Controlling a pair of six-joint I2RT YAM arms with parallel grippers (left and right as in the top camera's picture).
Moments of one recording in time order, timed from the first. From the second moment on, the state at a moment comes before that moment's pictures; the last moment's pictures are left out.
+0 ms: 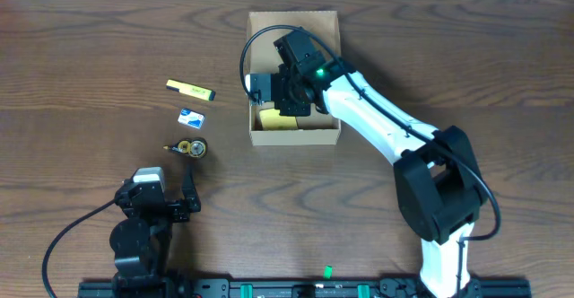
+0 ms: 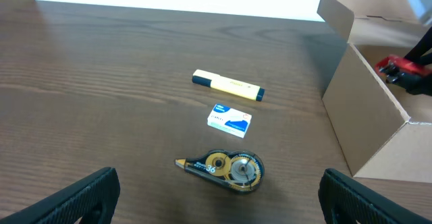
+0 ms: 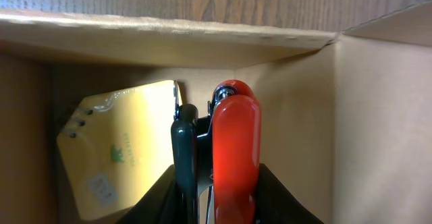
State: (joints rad) left arm 0.08 0.01 0.13 -0.42 0.06 -0.04; right arm 0.59 2.07 1.61 -0.61 -0.16 -0.99
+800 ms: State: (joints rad) left arm 0.08 0.01 0.13 -0.42 0.06 -0.04; right arm 0.59 2.15 1.61 -0.50 -0.11 -0.98
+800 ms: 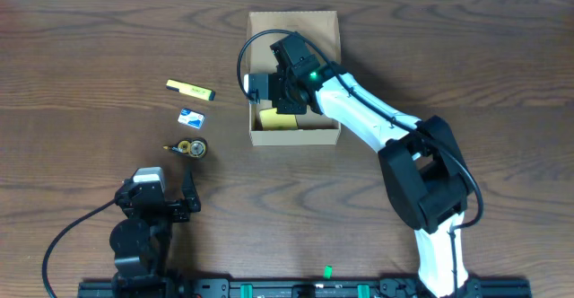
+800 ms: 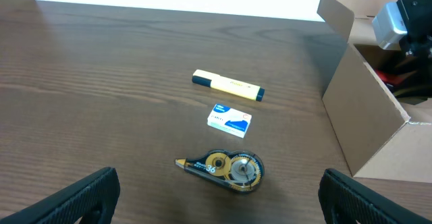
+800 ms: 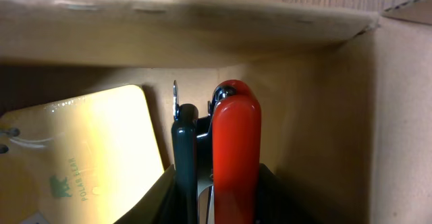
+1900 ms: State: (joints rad) left arm 0.08 0.01 0.13 -0.42 0.06 -0.04; right arm 0.60 2.14 1.61 -0.47 -0.10 -0.84
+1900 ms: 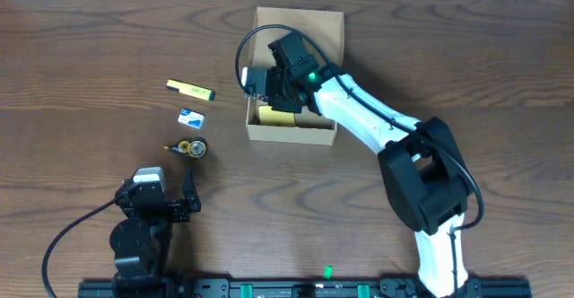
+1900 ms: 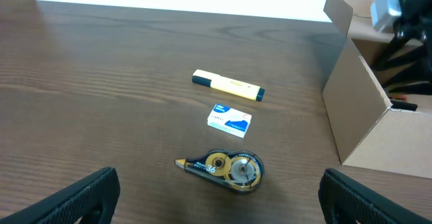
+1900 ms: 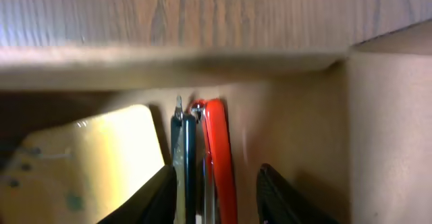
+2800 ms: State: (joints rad) left arm 0.08 0.01 0.13 -0.42 0.06 -0.04; right arm 0.57 1.54 1.62 -1.24 -0.10 -0.20
